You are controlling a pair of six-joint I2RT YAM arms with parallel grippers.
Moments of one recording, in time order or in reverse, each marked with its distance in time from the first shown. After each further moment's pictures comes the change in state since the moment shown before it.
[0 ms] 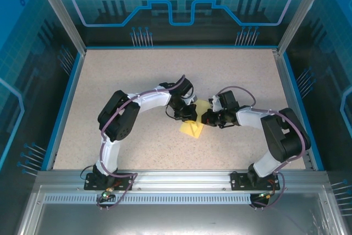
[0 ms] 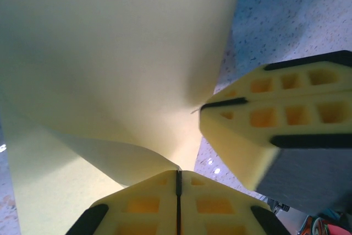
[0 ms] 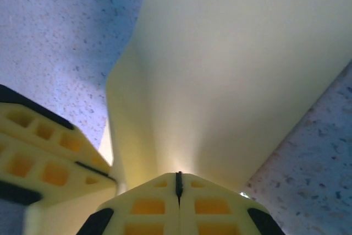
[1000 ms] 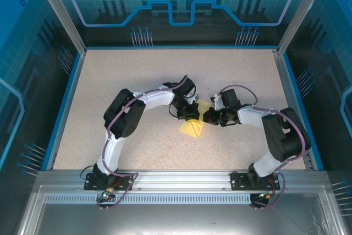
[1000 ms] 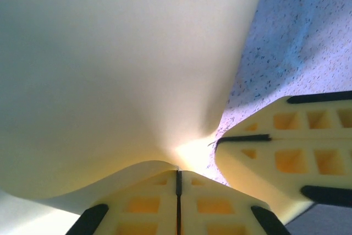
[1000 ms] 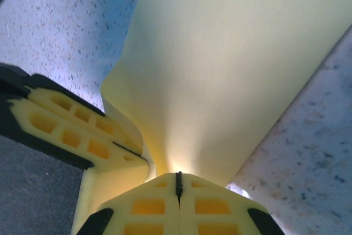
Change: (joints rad) left arm 0.000 0.084 0.064 0.028 0.003 -0.052; right arm -0.034 -0.004 0.023 -0.031 -0.002 -0.027
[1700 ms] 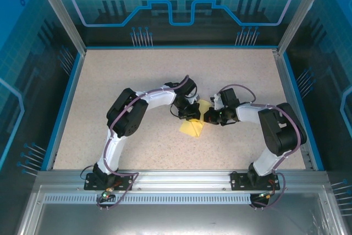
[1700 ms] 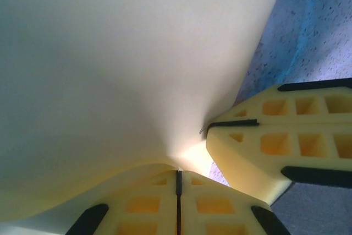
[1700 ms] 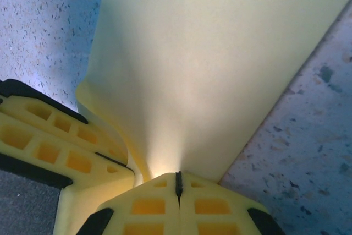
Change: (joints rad) left arm -0.001 0.041 0.034 0.003 0.001 0.000; right arm -0.012 0.073 0.030 -0.016 0.019 -0.047
